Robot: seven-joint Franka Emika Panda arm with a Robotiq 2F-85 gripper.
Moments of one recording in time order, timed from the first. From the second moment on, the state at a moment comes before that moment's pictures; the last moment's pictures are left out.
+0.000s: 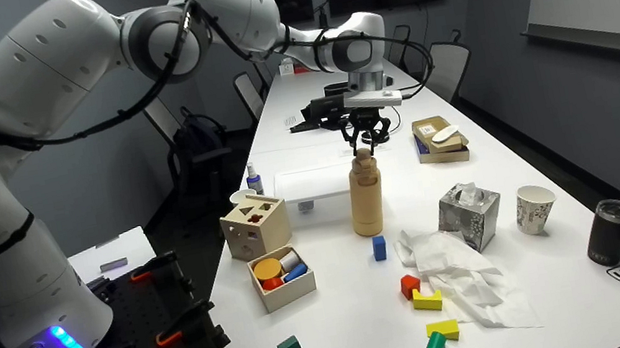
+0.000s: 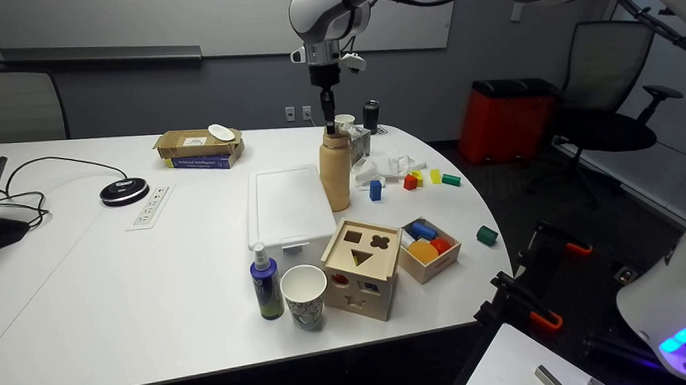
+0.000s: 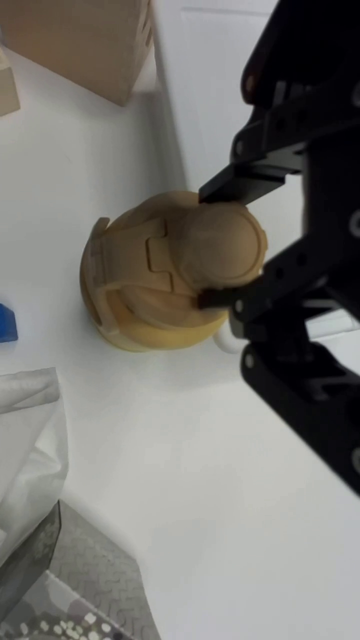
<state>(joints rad) -0.08 0.97 0.05 -1.01 -0.04 1.88 -0.90</state>
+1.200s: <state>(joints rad) -0.05 1.00 0.05 -0.97 -0.09 1.83 -1.02</state>
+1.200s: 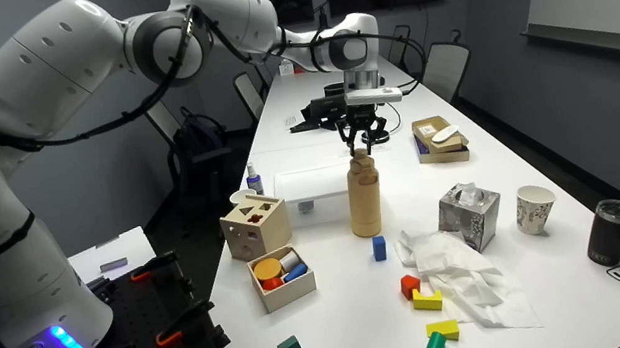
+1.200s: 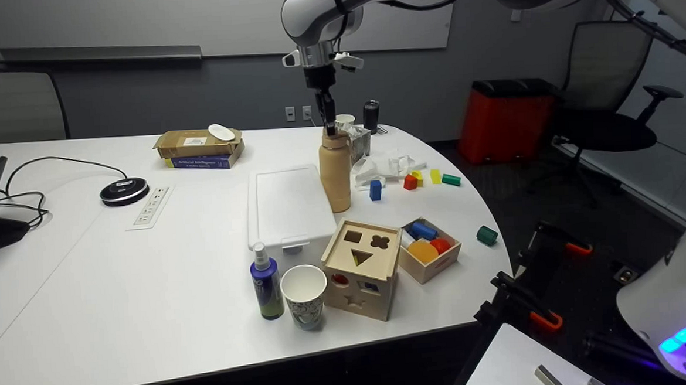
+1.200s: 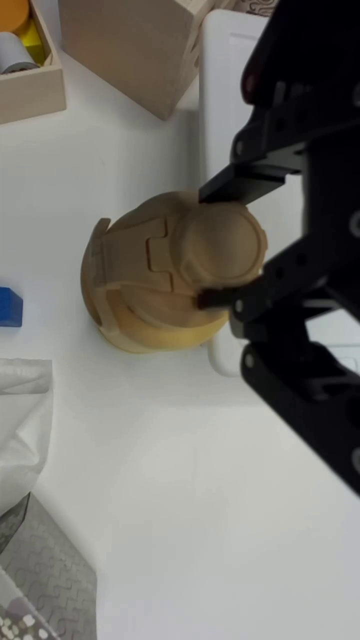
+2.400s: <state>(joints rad) -0.06 1.01 0.03 -0.99 -0.09 2.04 -0.59</state>
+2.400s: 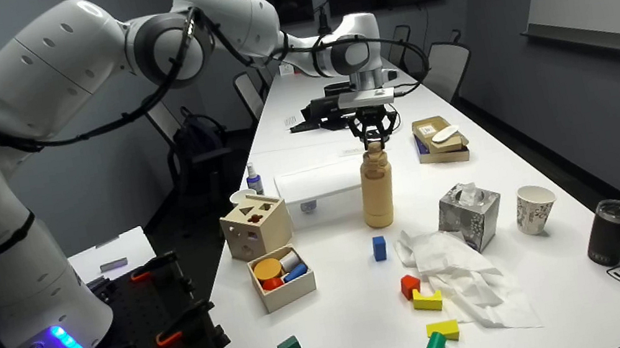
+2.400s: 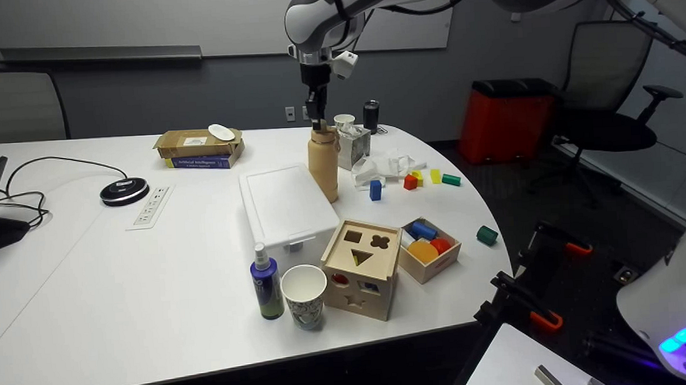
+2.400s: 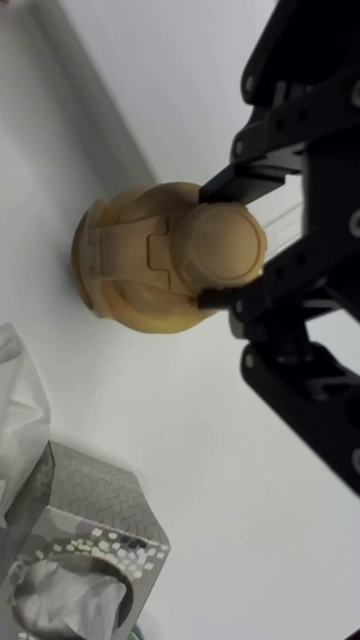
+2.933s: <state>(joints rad) -0.06 1.01 0.03 -1.00 -0.09 2.10 -0.39</state>
